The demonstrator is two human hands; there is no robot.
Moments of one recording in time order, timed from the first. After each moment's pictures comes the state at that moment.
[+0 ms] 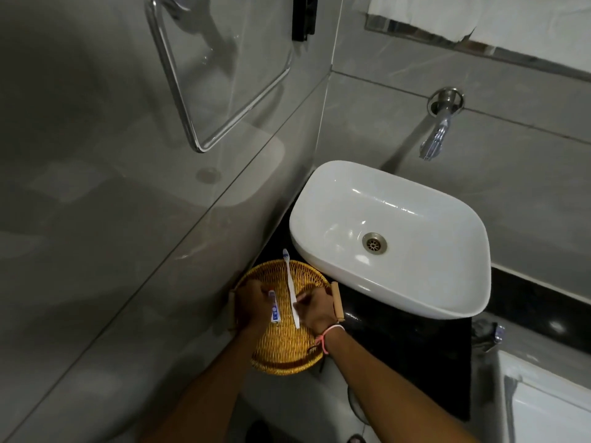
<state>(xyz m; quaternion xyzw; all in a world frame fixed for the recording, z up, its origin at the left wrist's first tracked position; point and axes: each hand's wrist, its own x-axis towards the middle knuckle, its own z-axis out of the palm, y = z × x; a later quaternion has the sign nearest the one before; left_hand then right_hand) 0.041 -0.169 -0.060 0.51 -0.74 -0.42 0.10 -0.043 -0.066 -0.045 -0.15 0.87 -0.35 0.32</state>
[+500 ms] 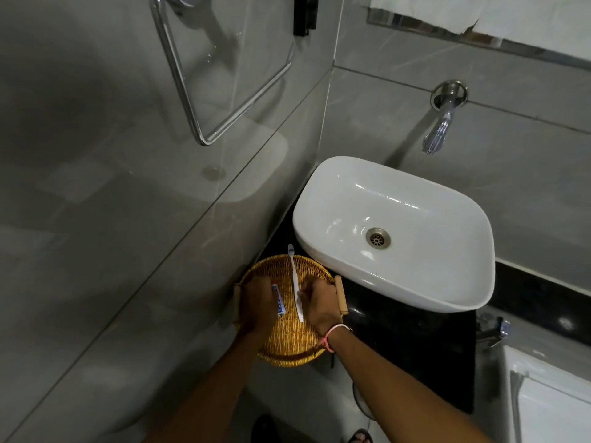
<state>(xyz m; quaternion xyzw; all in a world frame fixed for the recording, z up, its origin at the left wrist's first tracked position) 0.054 -0.158 -0.053 0.43 -0.84 -0.31 0.09 -0.036 -0.061 -0.033 -0.24 0.89 -0.31 0.25</state>
